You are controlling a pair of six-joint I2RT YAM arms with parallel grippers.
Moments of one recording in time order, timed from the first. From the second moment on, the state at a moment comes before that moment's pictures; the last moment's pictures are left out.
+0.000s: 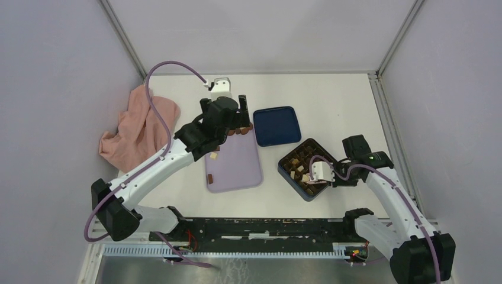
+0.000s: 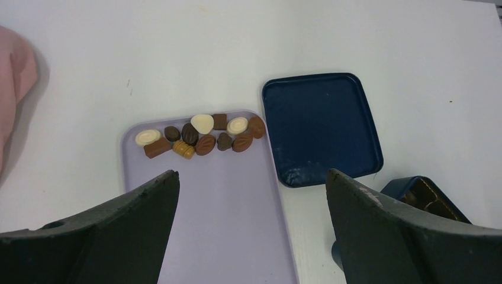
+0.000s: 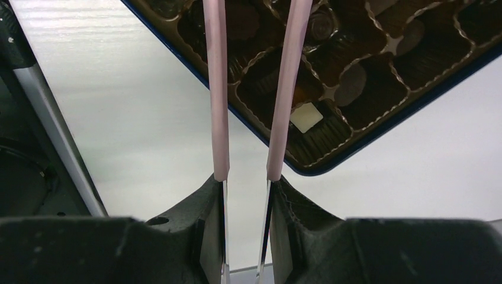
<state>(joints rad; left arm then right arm) -0.77 1.31 1.24 -0.45 -0.60 -0.49 0.17 0.93 0.71 -1.08 -0.23 -1.40</state>
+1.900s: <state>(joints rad) -0.77 0.95 1.26 -0.60 -0.79 -0.49 1.04 1.76 1.47 -0.89 -0.14 -0.92</state>
